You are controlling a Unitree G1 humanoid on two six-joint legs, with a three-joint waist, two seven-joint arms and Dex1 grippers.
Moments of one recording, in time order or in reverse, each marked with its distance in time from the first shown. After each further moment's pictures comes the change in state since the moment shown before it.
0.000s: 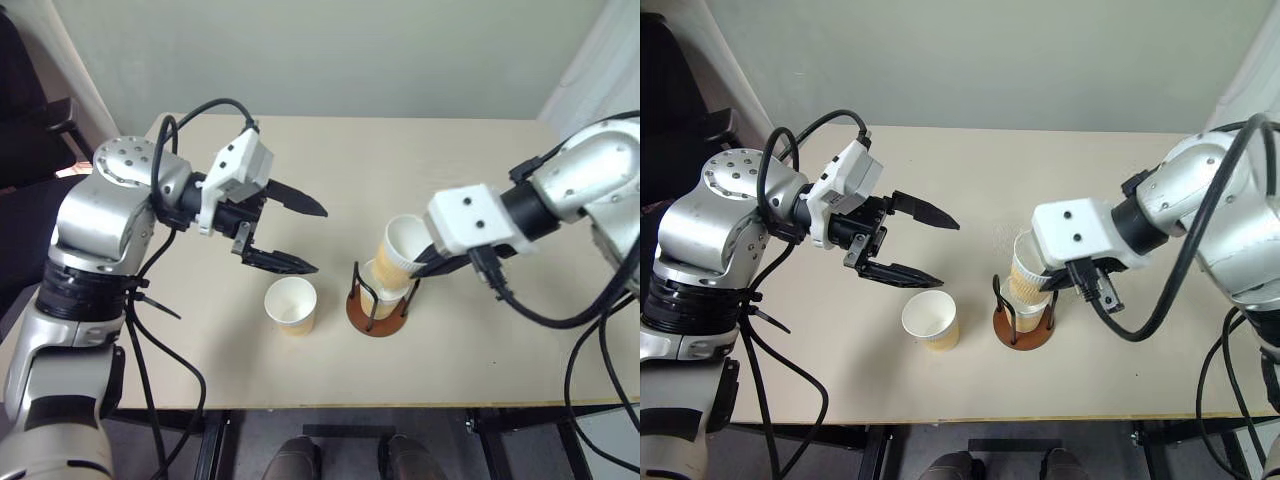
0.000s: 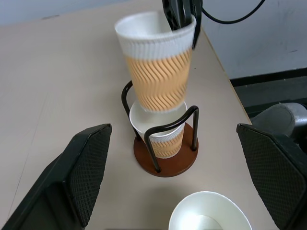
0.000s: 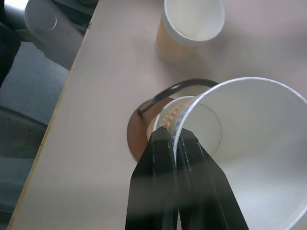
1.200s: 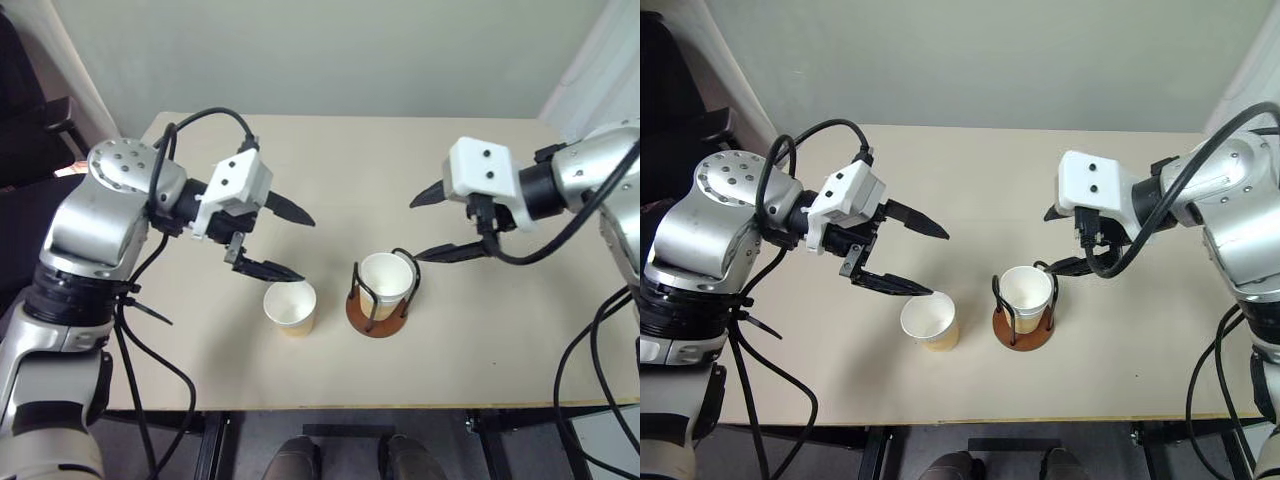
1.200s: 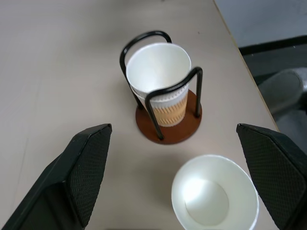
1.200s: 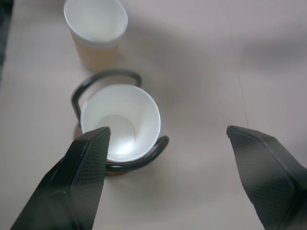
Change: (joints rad) left arm 0.030 0.110 -0.038 -0.022 0.078 -0.065 -0.049; right arm 0.055 0.013 -0.176 0.071 0.026 0.163 -0.168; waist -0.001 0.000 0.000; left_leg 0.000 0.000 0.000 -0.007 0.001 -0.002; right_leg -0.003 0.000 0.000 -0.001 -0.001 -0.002
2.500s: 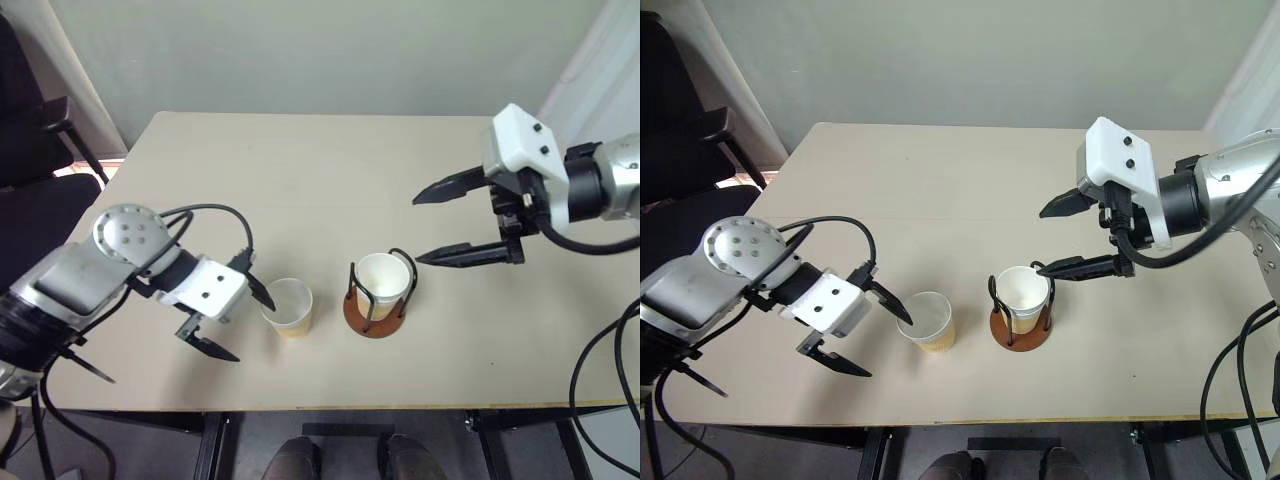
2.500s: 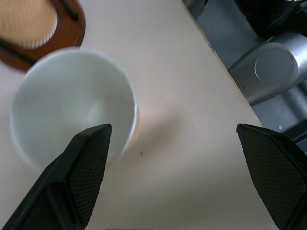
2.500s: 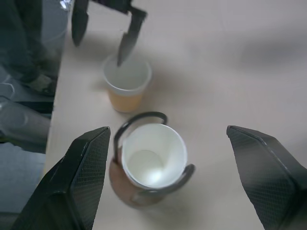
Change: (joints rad) left arm 0.159 0.277 -0.382 -0.004 0.007 -0.600 -0.009; right arm 0.040 -0.062 -0.140 -0.081 0.329 0.118 -0.101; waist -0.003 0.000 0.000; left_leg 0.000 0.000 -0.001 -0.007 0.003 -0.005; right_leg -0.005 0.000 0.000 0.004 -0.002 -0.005
